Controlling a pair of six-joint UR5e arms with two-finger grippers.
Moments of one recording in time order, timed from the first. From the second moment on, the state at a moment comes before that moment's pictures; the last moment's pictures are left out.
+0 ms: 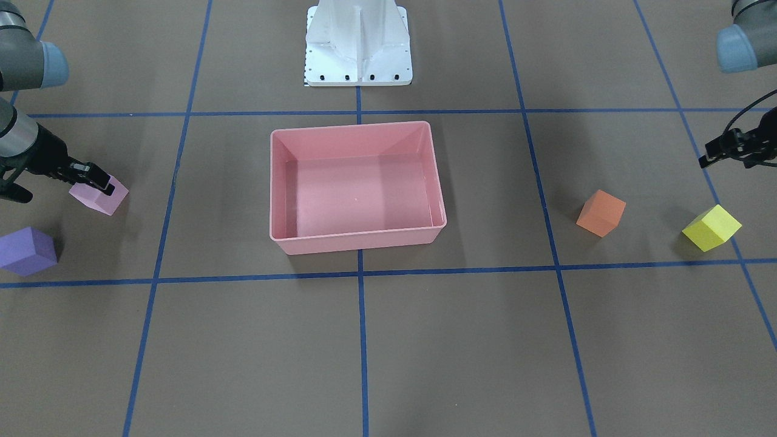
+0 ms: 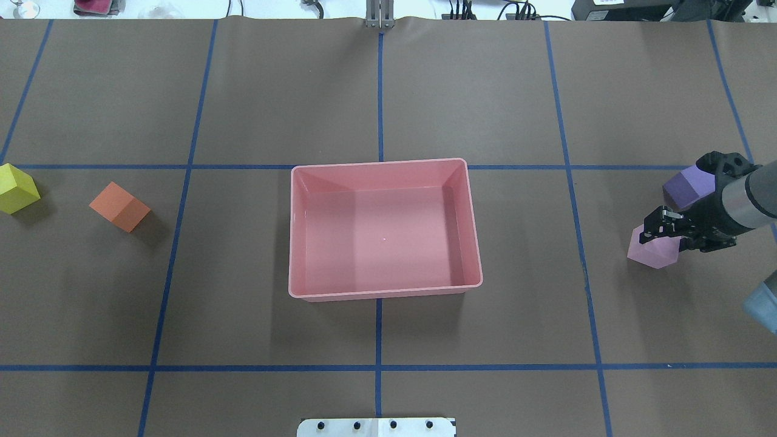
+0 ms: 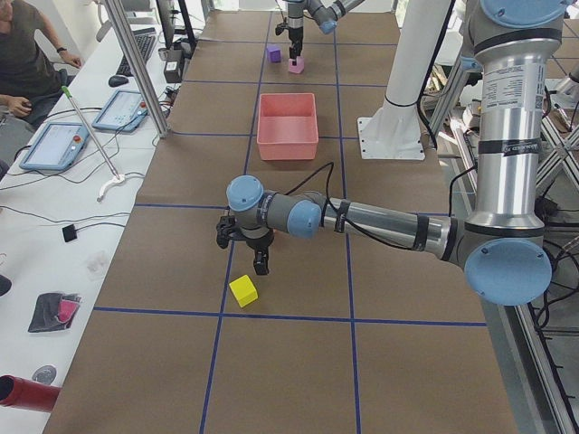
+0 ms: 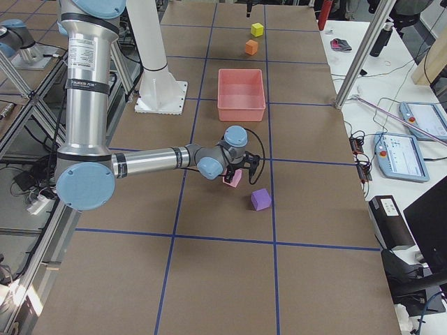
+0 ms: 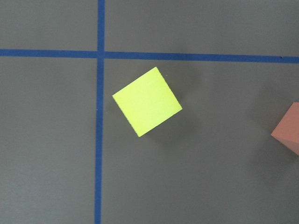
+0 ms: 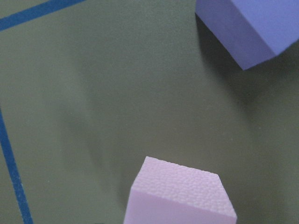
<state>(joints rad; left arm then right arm) -1.24 -1.55 -1.75 -1.69 -2.36 -0.39 0.91 -1.65 1.72 -0.97 2.25 1.21</state>
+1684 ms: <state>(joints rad) -0.96 -1.76 -1.68 -1.79 -2.22 -0.29 0.54 -0.96 1.85 -1.54 1.97 1.67</state>
